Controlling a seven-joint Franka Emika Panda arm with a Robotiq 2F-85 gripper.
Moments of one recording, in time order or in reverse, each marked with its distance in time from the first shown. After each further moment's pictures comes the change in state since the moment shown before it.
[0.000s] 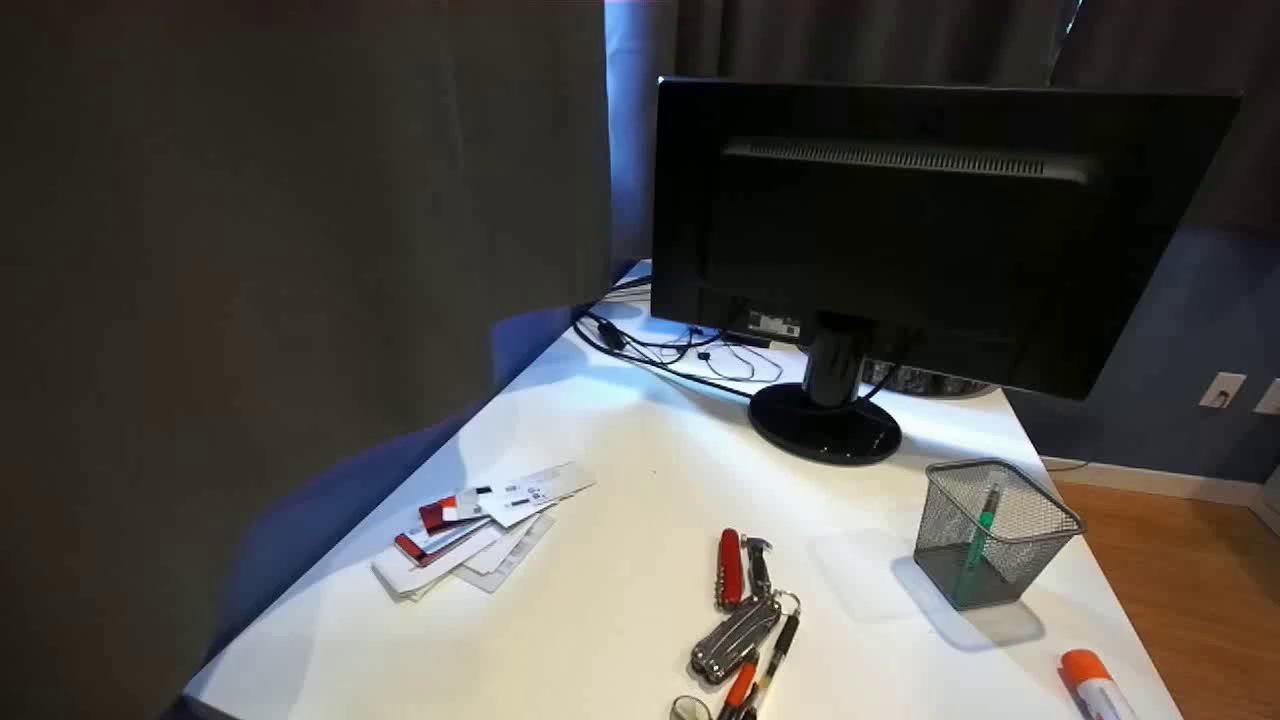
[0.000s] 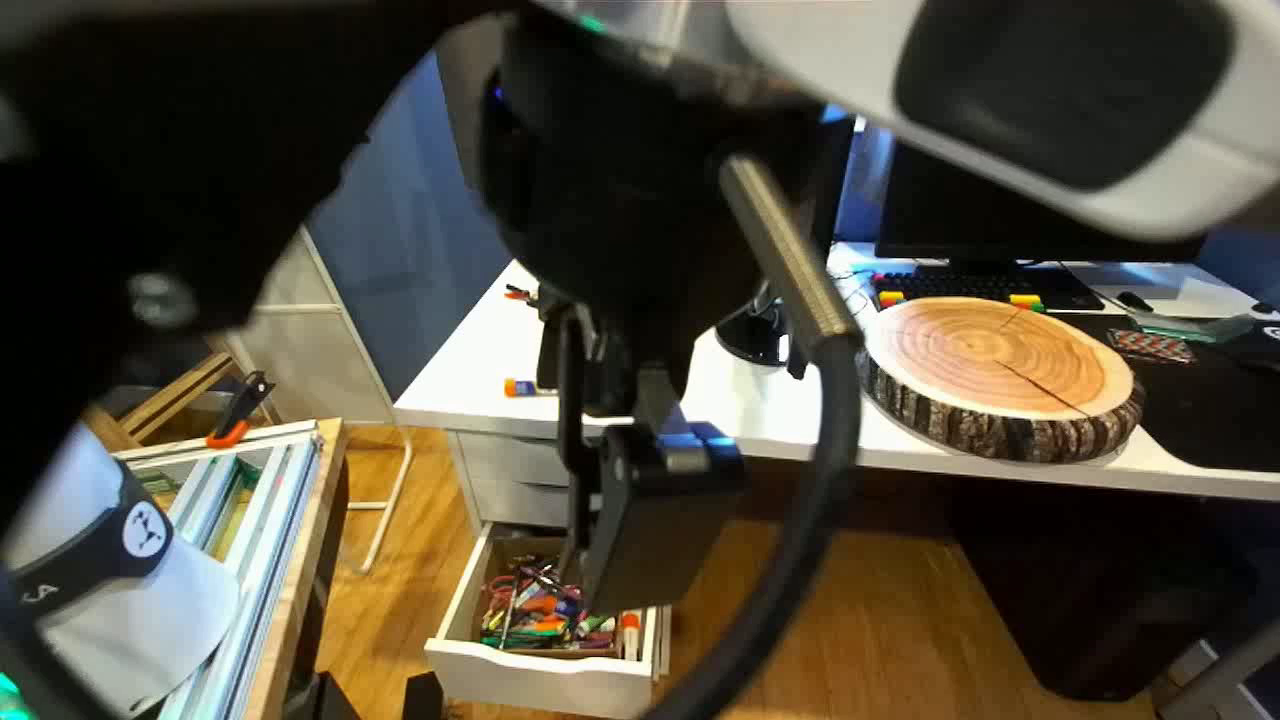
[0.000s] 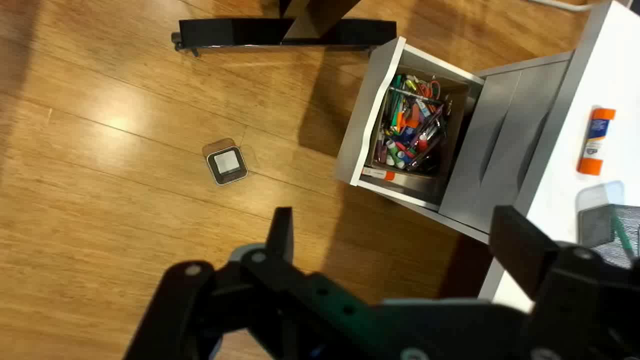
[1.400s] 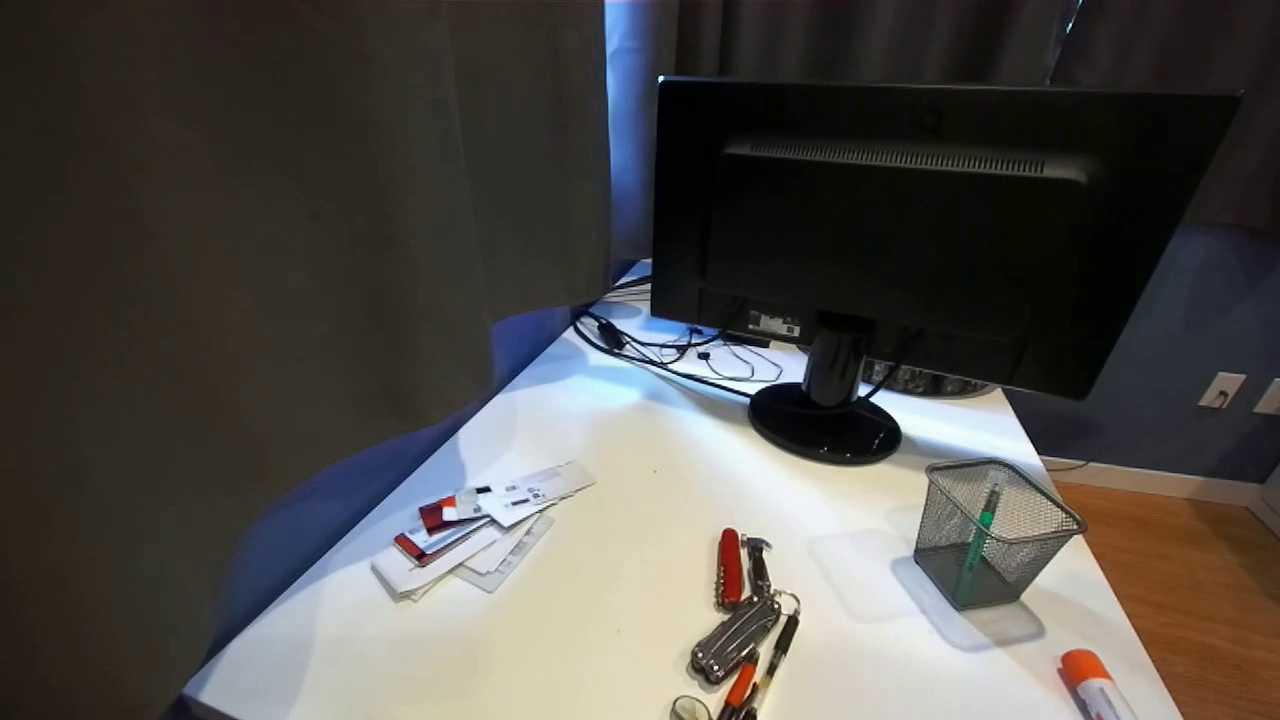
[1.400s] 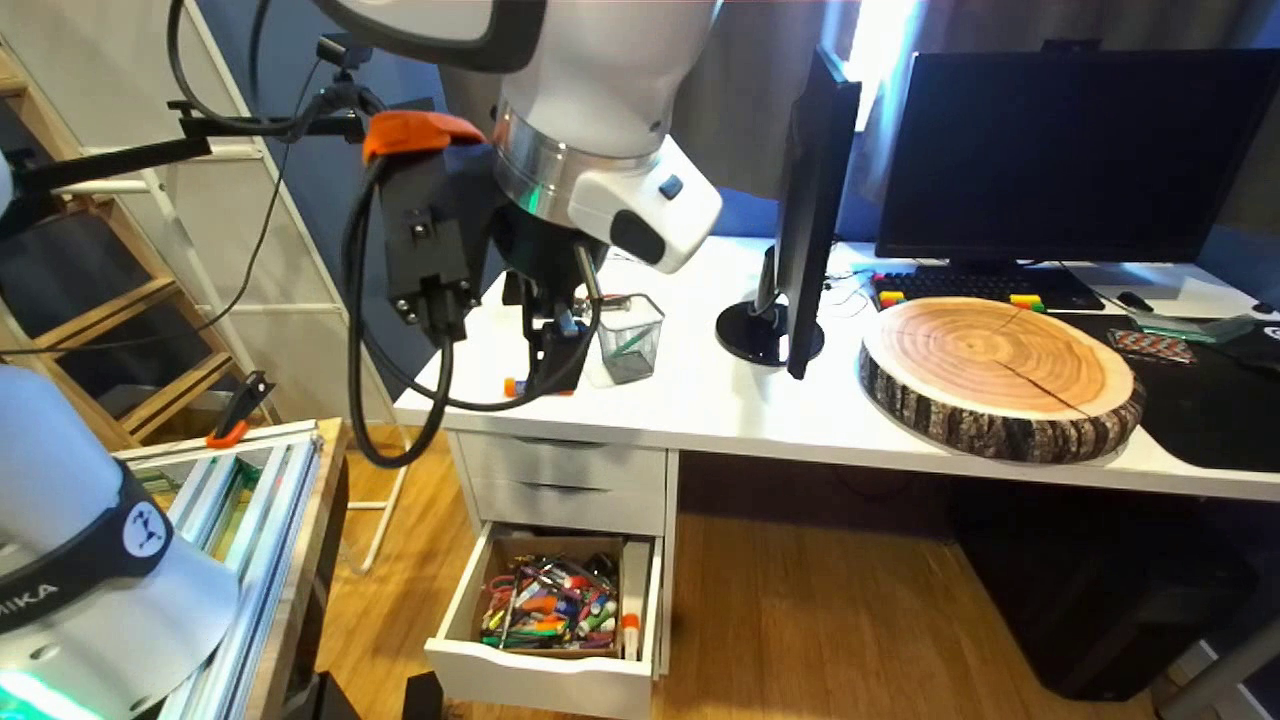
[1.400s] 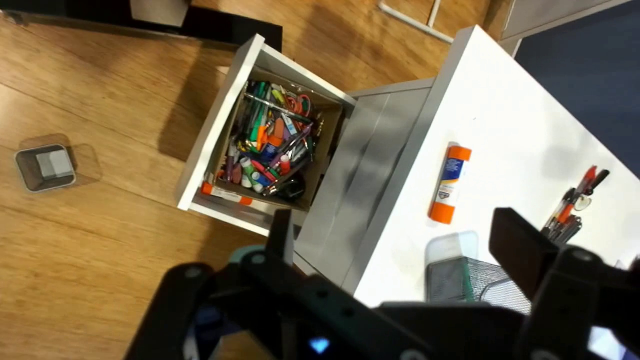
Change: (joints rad) arm 0.173 -0.003 0.277 -0.273 0.401 0.241 0.019
